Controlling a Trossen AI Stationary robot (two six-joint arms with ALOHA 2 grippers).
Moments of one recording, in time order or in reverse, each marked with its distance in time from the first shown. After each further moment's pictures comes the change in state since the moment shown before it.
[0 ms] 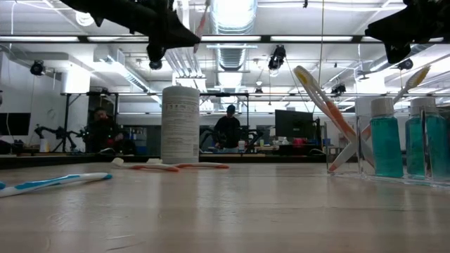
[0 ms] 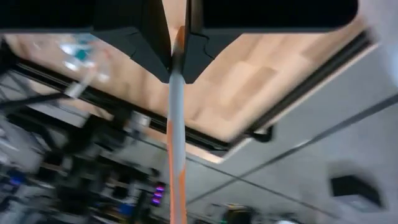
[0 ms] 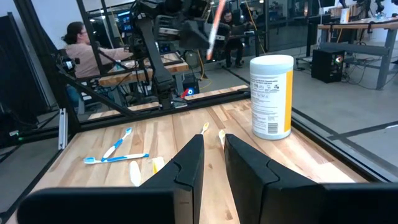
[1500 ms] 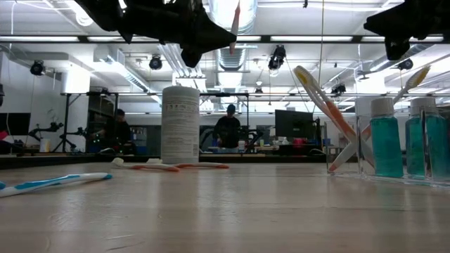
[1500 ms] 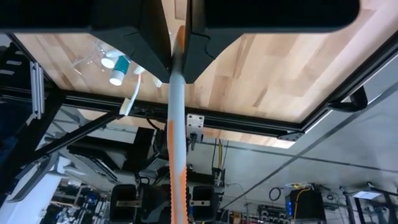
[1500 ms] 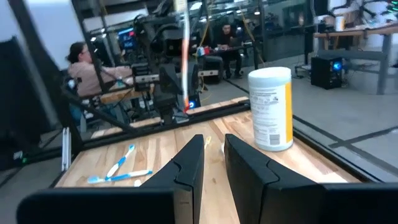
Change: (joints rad) left arm -0.163 0.278 0.002 0.365 0.070 0.120; right arm 0.000 0.004 0.000 0.061 0.023 0.062
